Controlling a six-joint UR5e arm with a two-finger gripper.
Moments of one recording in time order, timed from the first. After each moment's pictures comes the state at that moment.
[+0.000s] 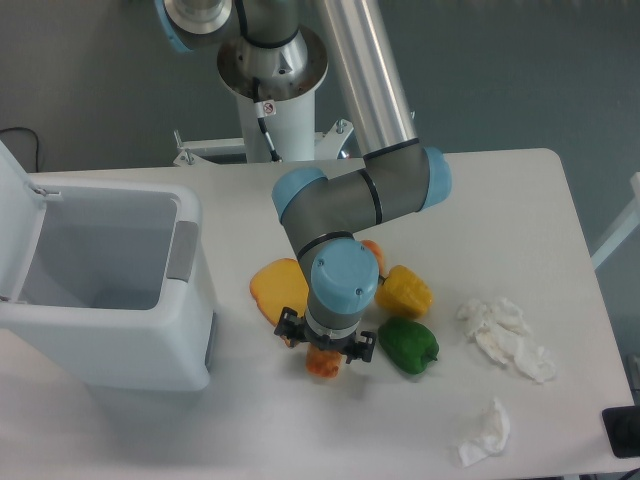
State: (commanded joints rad) arm 2.38 -2.17 -1.54 -1.06 1.50 0.66
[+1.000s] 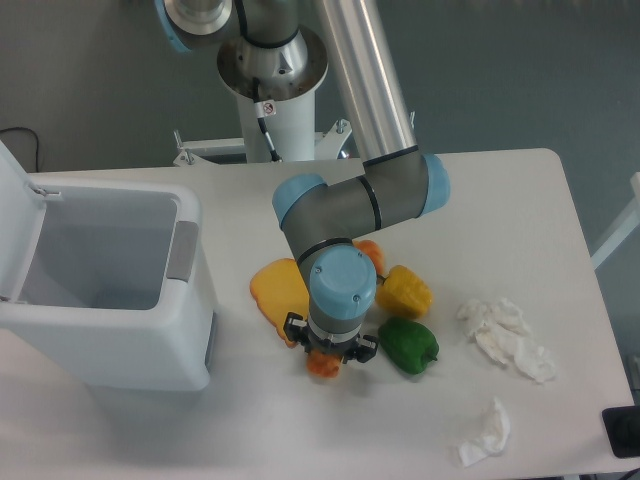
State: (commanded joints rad) arm 2.38 -2.17 -1.54 -1.05 1.56 0.67
